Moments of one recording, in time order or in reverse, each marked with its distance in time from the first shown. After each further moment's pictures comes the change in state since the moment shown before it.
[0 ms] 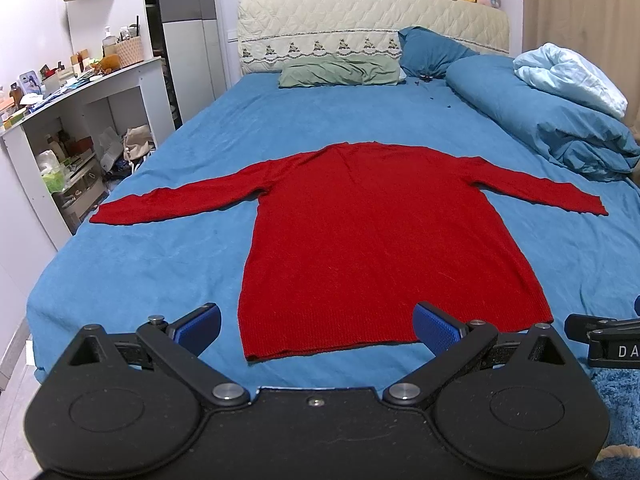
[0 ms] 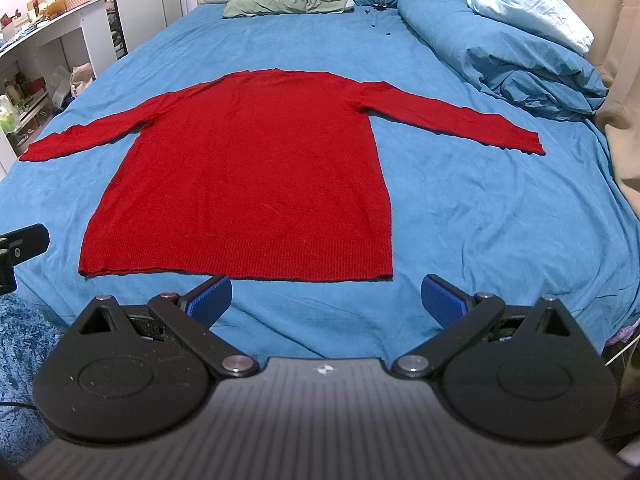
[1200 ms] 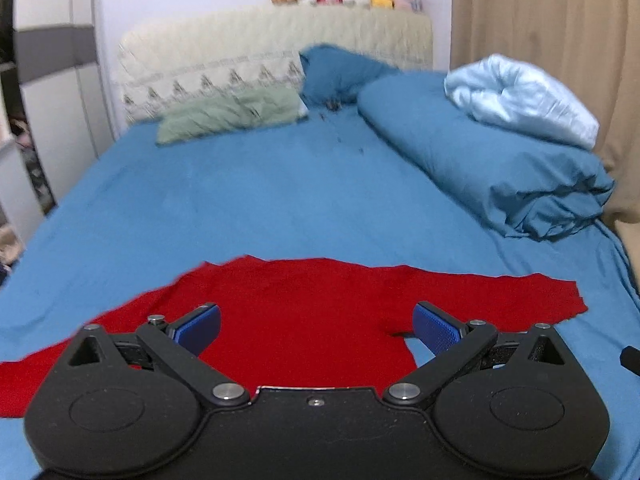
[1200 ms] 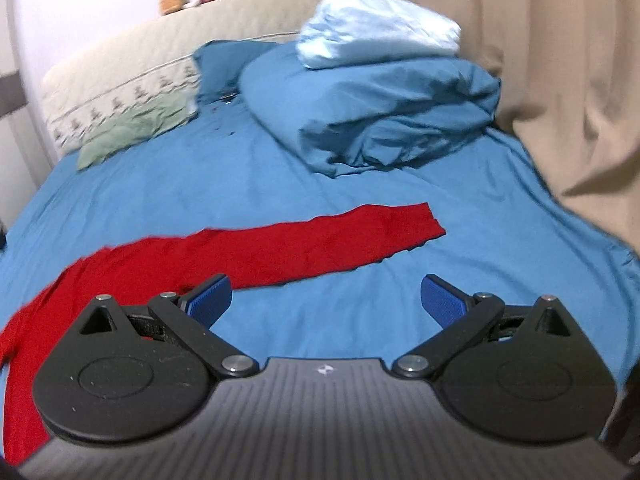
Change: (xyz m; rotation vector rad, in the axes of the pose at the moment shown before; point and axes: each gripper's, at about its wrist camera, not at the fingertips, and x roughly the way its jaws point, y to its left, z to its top) left arm 0.230 -0.165 0.253 0.127 -0.044 -0.234; right arm 0.133 -0.223 0.145 0.429 -0.244 -0.194
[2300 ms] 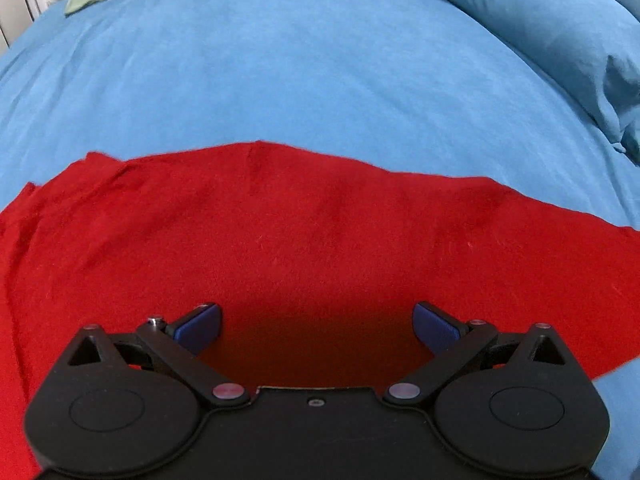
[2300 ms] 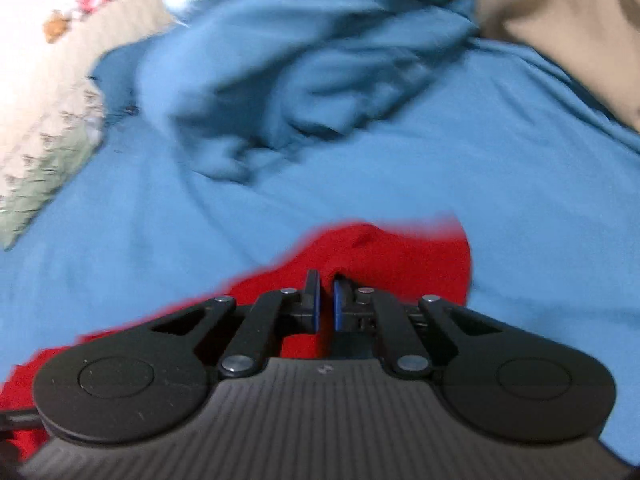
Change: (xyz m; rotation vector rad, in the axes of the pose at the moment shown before) left arm 0.281 -0.019 -0.012 0.008 0.434 -0.089; right arm 0.262 -0.046 0.048 0.259 0.074 -0.070
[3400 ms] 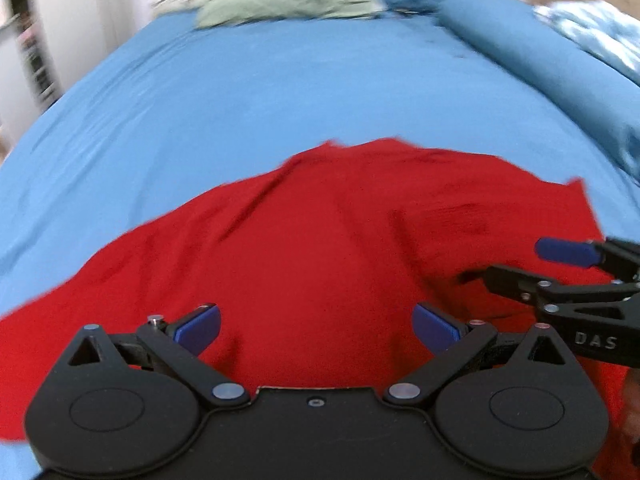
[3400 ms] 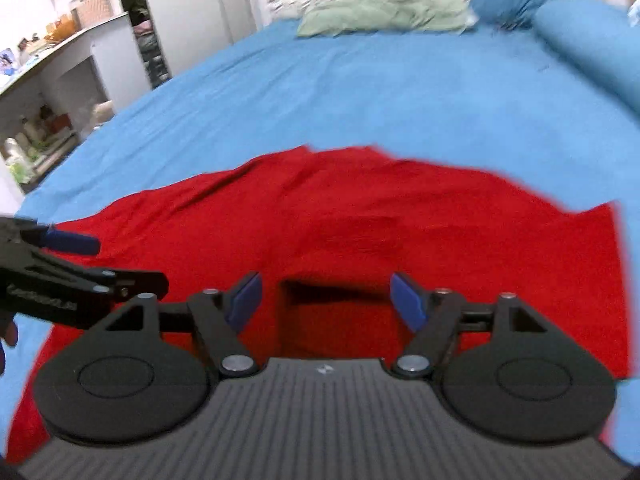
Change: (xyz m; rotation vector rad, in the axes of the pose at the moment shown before) left arm -0.144 0.210 -0.123 -0.056 -0.212 0.080; right arm -0.064 0.335 -0.224 -0.736 0.170 0.536
